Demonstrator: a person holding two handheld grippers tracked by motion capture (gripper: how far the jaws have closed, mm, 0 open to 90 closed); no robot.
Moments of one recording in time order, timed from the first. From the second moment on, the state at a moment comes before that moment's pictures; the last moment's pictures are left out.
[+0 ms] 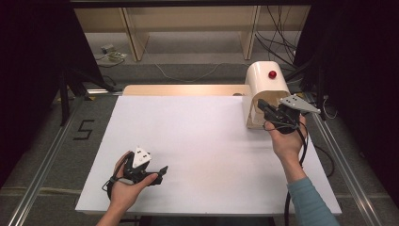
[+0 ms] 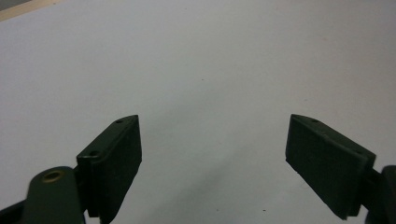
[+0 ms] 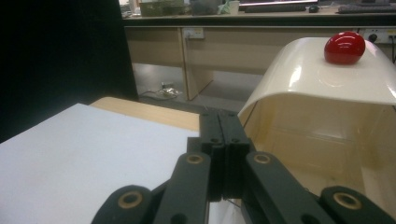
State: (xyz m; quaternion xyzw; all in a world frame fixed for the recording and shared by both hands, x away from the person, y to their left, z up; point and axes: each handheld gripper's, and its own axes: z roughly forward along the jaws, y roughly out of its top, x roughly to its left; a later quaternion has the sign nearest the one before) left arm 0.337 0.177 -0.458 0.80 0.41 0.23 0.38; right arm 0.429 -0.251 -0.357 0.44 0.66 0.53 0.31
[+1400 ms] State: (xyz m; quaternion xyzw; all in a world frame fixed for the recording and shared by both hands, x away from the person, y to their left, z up) left arm 0.337 0.177 -0.457 0.80 0.41 0.23 0.38; right arm 0.433 -0.263 -0.358 0.46 0.65 0.52 0.31
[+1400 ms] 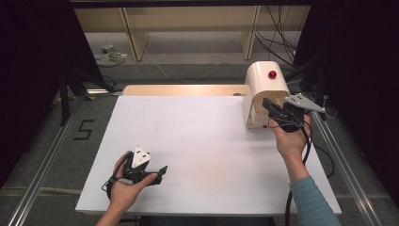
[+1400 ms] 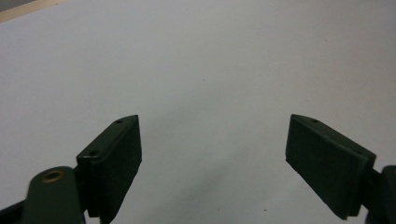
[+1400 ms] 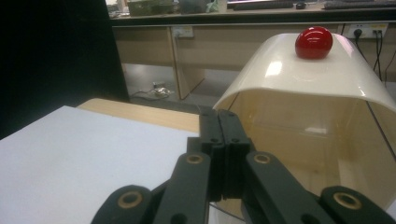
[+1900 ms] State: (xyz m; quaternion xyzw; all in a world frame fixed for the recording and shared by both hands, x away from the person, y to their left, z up) left arm 0.337 0.177 -0.457 0.80 0.41 0.23 0.38; right arm 0.435 -0.266 -0.359 0.46 0.65 0.52 0.31
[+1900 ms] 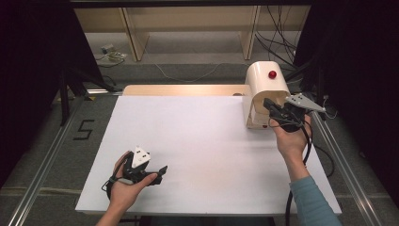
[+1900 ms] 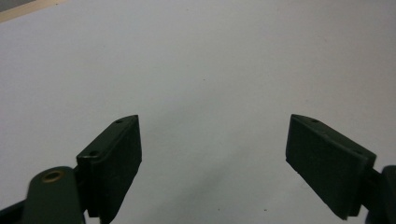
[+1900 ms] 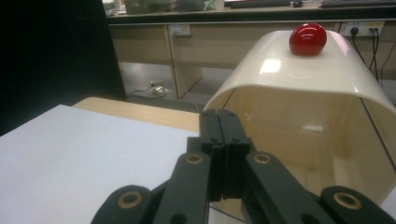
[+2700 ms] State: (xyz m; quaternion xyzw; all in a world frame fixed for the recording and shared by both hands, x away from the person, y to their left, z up) left arm 0.337 0.177 -0.457 0.80 0.41 0.23 0.38; right arm 0.437 -0.271 -0.362 0.47 0.65 0.51 0.31
